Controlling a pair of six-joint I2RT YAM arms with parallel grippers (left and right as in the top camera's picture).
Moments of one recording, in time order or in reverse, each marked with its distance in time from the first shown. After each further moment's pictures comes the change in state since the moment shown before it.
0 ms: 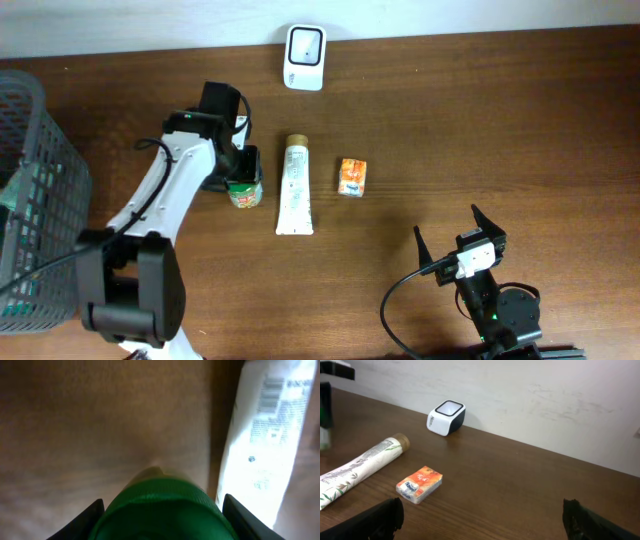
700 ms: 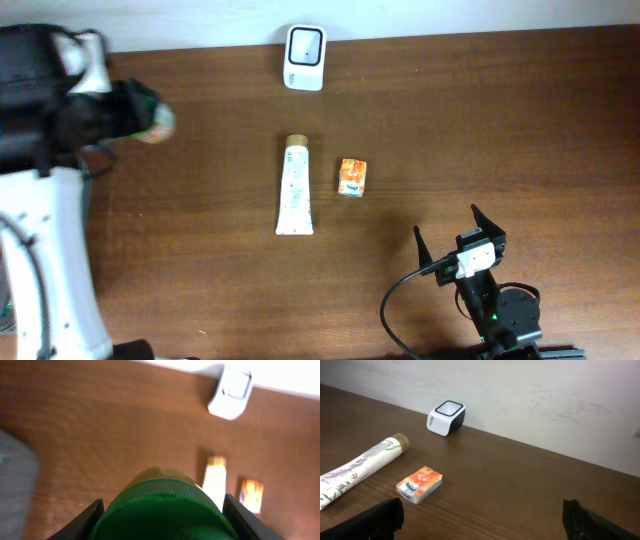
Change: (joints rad) left arm 0.309 -0.278 0.489 -0.306 0.130 0.026; right arm 0.000 0.000 0.000 0.000 0.000 0.000
